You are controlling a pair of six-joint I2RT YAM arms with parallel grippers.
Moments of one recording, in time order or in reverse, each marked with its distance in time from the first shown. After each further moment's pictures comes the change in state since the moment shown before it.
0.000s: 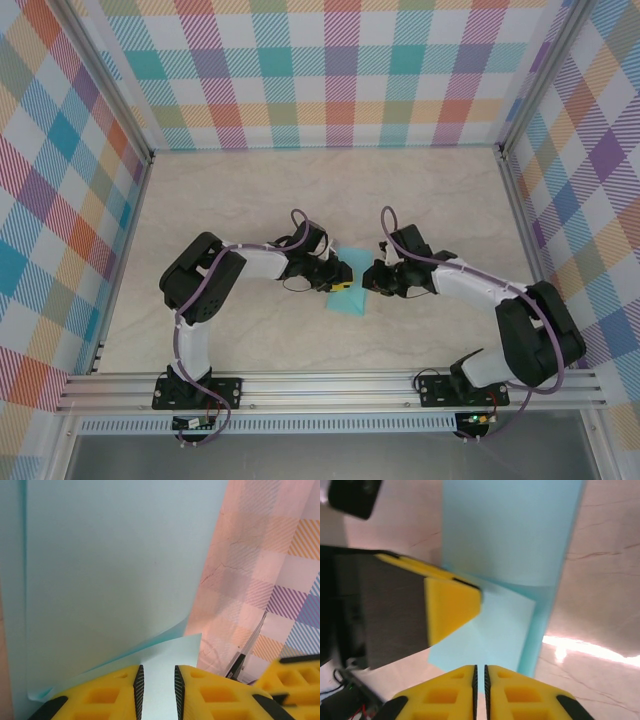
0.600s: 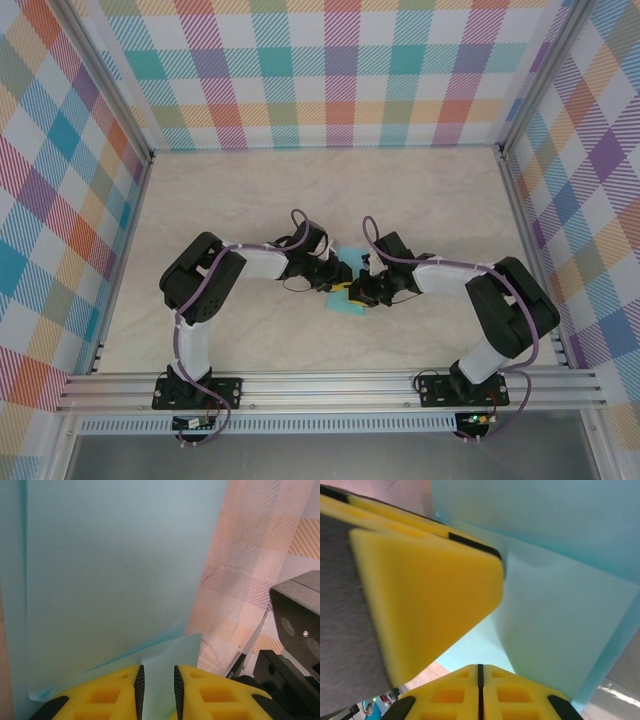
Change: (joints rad) left arm 0.000 0.000 0.000 -0.003 0.000 0.004; right arm 0.074 0.188 0.011 0.088 -0.117 0.058
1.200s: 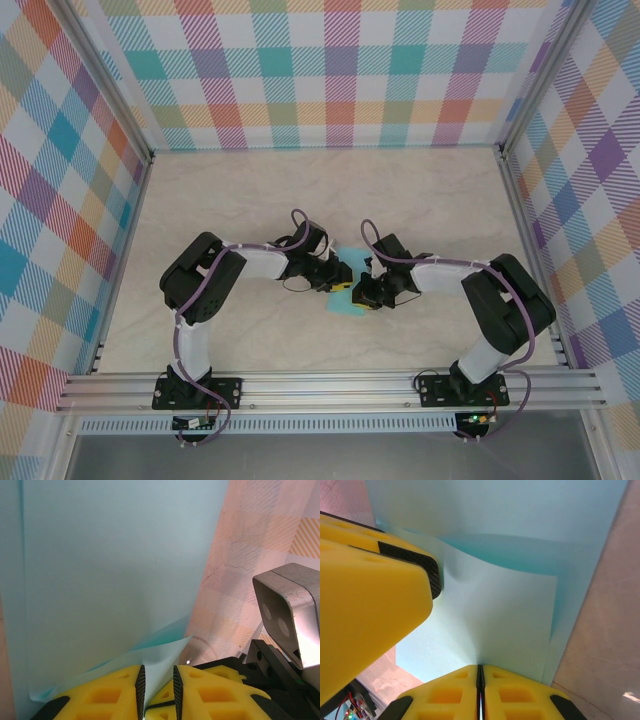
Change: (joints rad) left arm 0.000 0.001 0.002 -0.005 -0.001 0.001; right arm 0.000 0.024 0.005 -0.053 0.078 -0.019
